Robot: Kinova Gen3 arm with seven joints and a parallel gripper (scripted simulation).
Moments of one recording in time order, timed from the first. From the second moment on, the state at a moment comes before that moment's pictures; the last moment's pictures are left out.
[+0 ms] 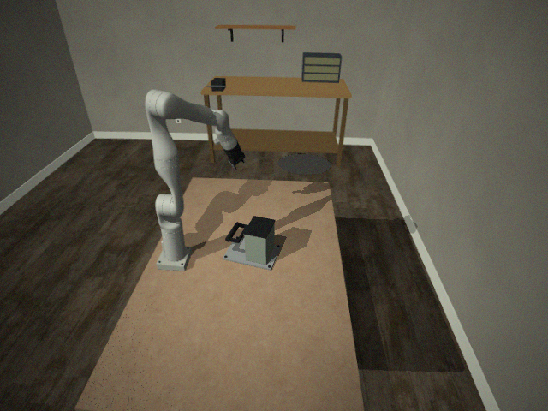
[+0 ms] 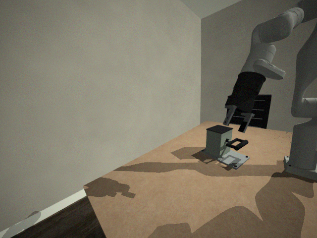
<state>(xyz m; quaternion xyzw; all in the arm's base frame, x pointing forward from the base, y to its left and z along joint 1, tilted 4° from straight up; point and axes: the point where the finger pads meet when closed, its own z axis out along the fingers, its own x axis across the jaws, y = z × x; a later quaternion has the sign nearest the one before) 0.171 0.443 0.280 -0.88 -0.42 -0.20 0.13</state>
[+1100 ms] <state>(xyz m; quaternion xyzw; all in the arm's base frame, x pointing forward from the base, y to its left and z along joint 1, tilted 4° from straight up) 0.181 0.398 0.264 -0.91 -0.35 -0.18 0.11</state>
